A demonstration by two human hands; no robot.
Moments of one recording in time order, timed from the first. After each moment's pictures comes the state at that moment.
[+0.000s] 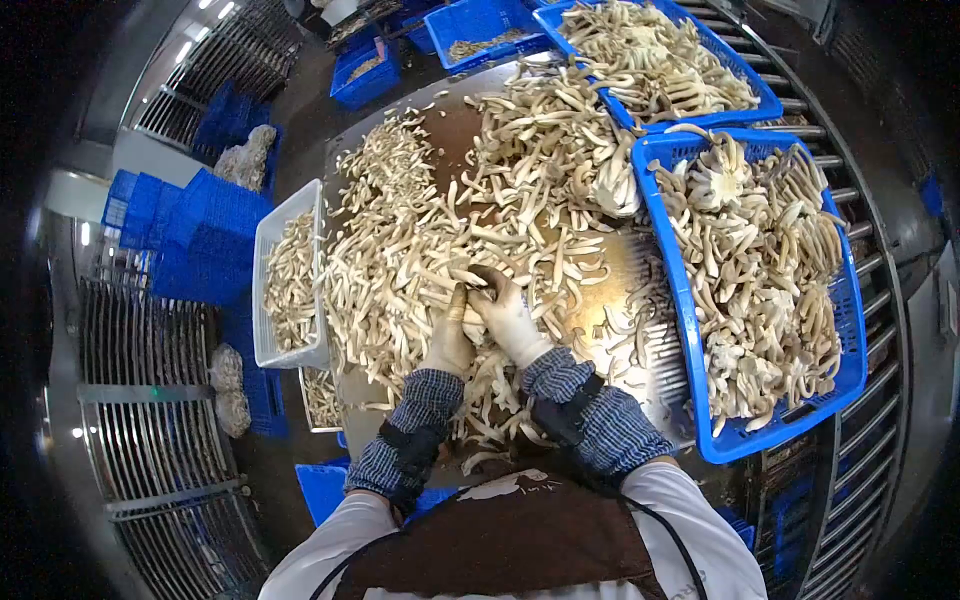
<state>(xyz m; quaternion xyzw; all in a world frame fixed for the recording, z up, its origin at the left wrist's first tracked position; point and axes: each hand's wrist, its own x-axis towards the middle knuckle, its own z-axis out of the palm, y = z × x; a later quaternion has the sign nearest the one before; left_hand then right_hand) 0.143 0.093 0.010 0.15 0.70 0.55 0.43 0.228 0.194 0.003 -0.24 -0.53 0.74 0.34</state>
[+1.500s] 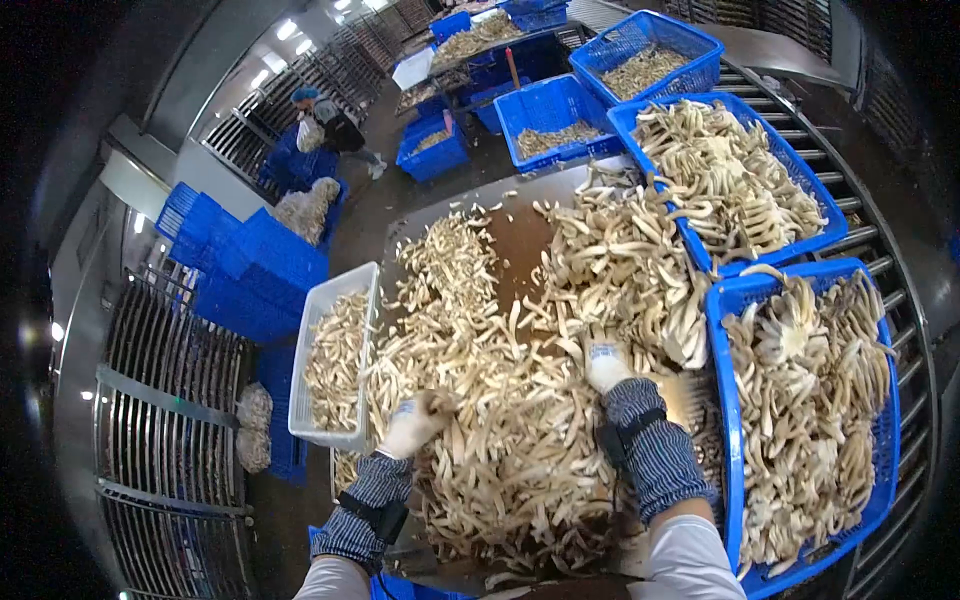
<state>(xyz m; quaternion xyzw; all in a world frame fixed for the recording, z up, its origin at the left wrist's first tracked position) -0.015 0.065 0.062 0.35 0.89 0.19 0.23 0.145 0.374 -0.103 -0.29 -0.93 0.18 0.12</state>
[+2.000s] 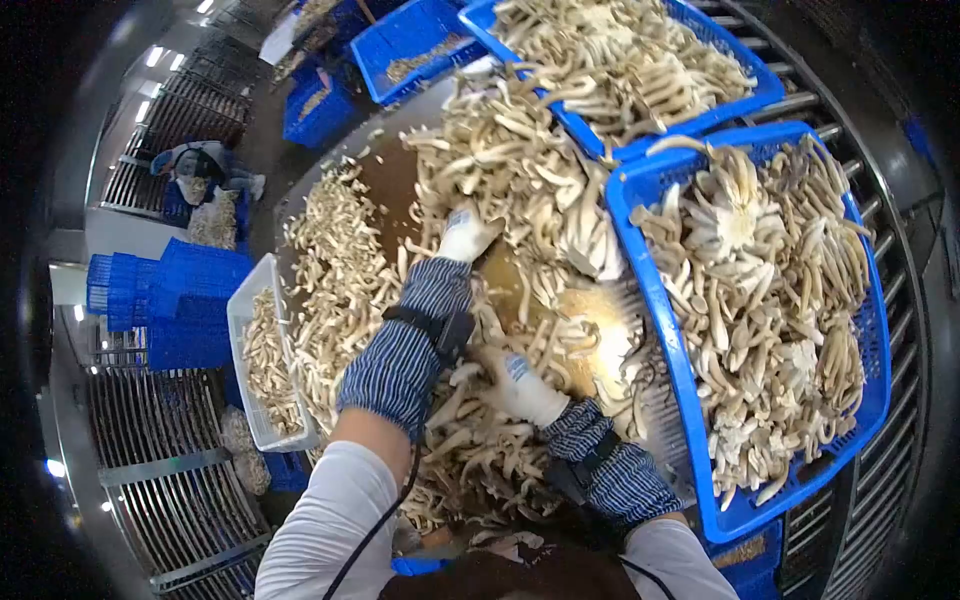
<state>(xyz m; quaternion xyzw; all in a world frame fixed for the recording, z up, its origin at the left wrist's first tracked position) 0.012 0.414 -0.072 0.52 0.83 0.12 0.19 0.241 0.290 -0.055 -0.19 -0.78 0.55 0.23</state>
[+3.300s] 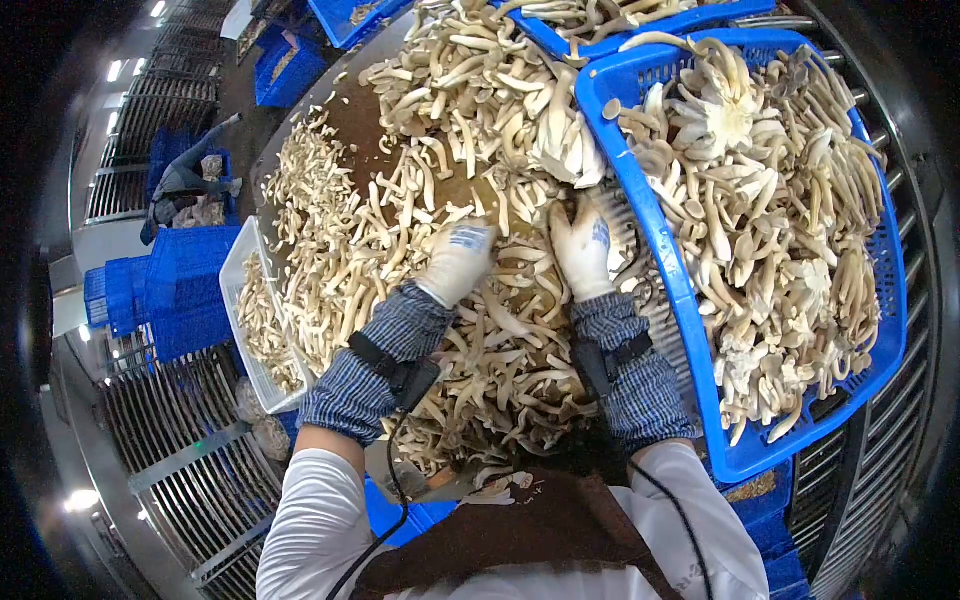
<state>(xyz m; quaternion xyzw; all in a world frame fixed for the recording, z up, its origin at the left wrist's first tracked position) 0.113 0.305 -0.046 0.67 0.69 -0.19 0.18 0.277 0.362 -0.127 -0.54 -0.62 0.39 0.41</state>
